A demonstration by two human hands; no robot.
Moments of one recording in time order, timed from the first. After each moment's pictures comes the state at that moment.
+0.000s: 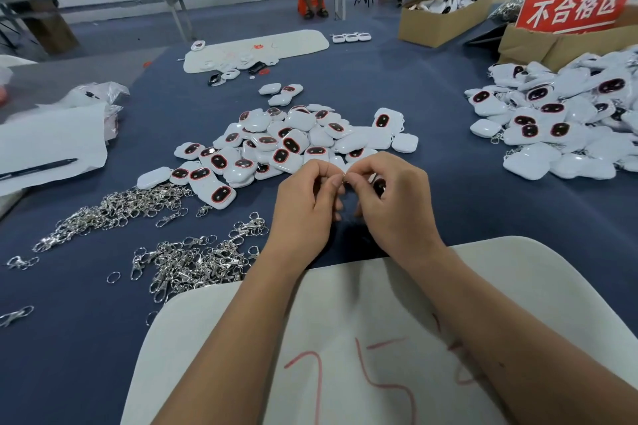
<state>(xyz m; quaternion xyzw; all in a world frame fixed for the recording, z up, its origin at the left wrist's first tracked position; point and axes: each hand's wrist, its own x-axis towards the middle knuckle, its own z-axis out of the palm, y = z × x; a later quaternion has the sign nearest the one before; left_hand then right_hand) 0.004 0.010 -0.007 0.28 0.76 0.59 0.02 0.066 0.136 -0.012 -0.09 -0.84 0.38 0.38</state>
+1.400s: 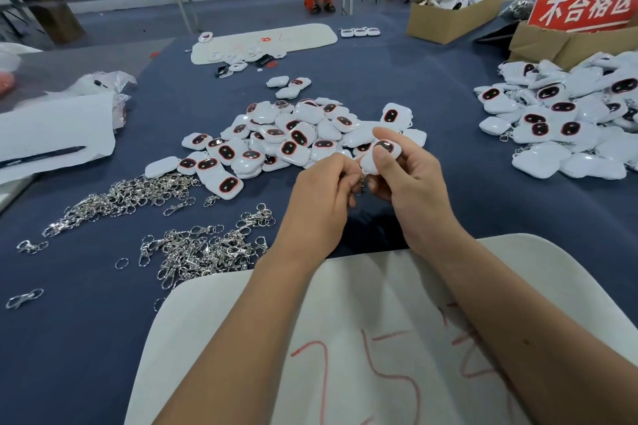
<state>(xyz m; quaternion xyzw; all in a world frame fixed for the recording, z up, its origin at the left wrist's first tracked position) 0.007 0.012 -0.008 0.37 0.78 0.50 -0.06 0.059 0.146 -0.014 -0.10 -0.64 0.71 0.27</state>
